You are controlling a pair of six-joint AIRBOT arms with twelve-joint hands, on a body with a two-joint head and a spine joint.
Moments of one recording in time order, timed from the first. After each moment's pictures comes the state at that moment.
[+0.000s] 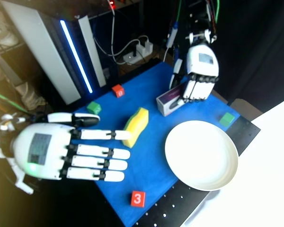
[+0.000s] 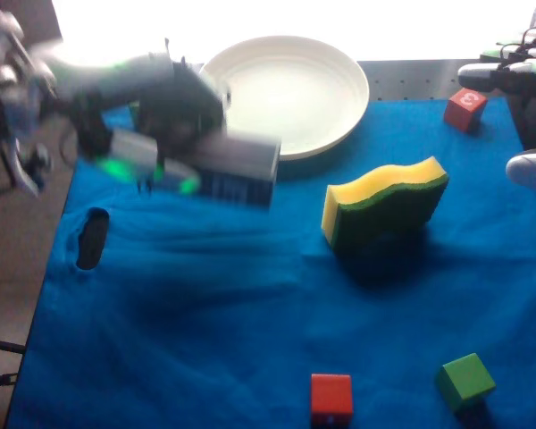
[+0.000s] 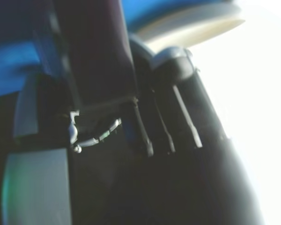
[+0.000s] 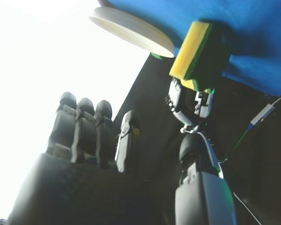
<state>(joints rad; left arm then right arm) 0.52 -1.03 1.28 0.53 -0.48 0.55 -1.02 -0.93 1.33 -0.12 1.05 -0.29</state>
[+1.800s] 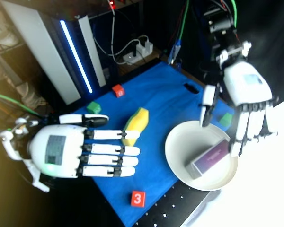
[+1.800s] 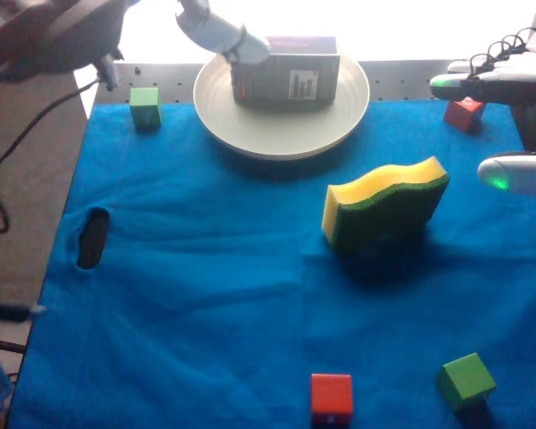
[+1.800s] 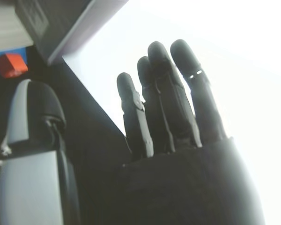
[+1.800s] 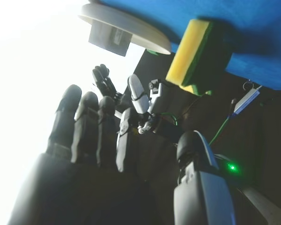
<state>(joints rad) 0.33 -1.41 1.70 0.23 -0.26 0.86 -0.99 -1.01 1.40 -0.17 1.05 -0.22</state>
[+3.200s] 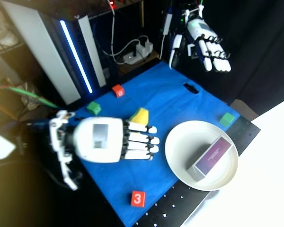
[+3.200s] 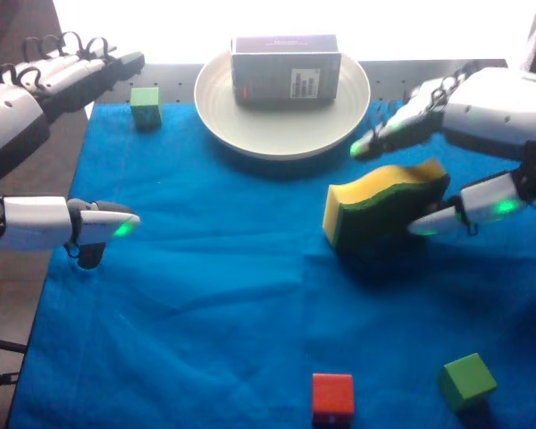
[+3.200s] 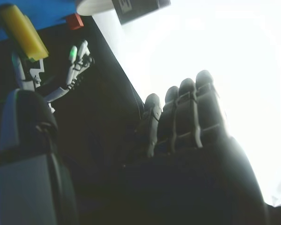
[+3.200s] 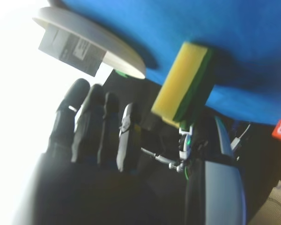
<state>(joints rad) 0.99 -0.82 0.98 -0.21 -1.02 1.00 -0.74 -1.15 1.48 -0.58 0.73 -0.20</state>
